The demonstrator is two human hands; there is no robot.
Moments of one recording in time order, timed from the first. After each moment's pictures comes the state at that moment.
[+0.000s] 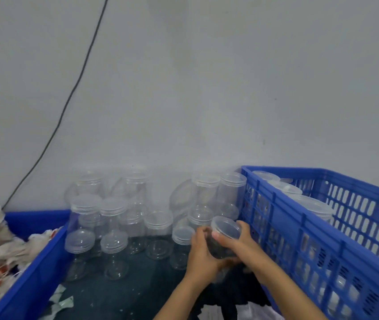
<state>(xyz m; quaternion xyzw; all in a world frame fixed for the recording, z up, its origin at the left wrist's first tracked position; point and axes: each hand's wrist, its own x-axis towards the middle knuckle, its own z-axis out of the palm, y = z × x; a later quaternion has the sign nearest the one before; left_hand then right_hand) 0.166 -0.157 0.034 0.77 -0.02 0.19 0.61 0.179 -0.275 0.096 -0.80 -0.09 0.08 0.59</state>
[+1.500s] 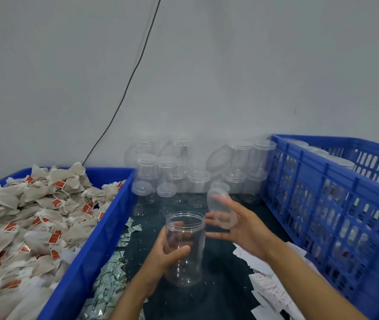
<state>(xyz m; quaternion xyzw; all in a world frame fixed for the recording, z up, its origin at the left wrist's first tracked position) -0.056 -0.045 0.000 0.67 0.01 0.12 0.73 0.055 -0.234 0.073 -0.54 -0.24 0.32 0.74</state>
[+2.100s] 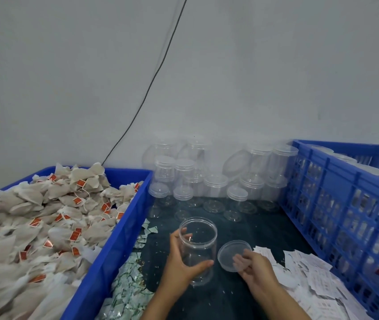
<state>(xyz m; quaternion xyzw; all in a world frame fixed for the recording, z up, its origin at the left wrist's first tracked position) -0.051 -0.048 -0.024 0.74 0.10 0.21 0.63 0.042 -0.207 -0.010 -0.56 0.13 0.19 0.79</state>
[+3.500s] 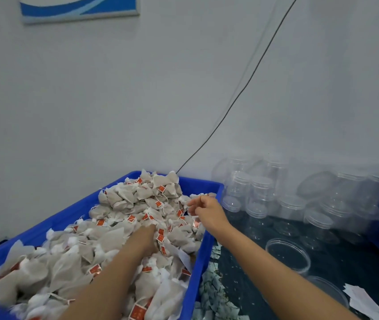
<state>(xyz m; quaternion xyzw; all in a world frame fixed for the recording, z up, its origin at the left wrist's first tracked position) -0.154 0.199 0.031 0.91 0.39 0.02 0.14 -0.050 0.040 0.109 -0.73 -0.38 0.15 0.54</state>
